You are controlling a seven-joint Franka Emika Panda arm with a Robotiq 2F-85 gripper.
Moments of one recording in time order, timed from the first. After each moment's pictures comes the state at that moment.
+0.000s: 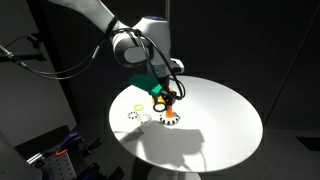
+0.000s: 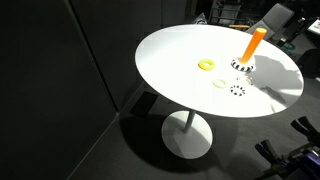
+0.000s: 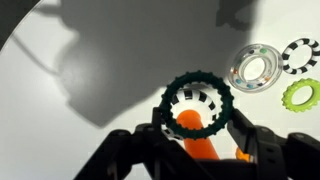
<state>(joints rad) -0.25 0.11 -0.05 -2.32 0.18 2.52 -0.53</state>
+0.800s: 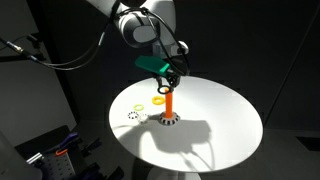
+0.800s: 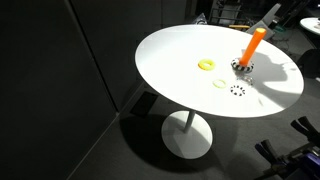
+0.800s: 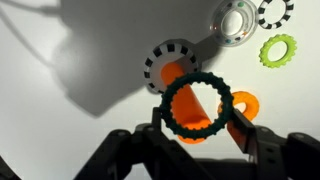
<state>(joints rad) -0.19 0.11 -0.06 -2.16 0.21 2.41 -0.48</state>
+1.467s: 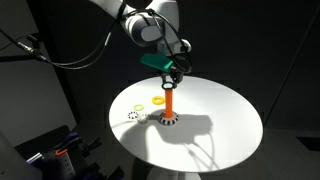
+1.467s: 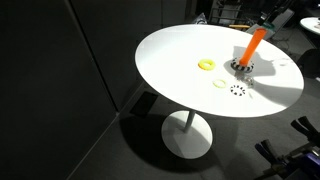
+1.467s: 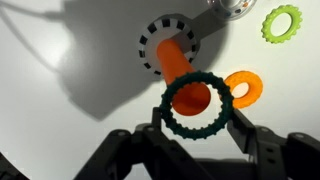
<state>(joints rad) -0.16 0.20 -0.05 -2.05 0.21 2.41 -0.41</state>
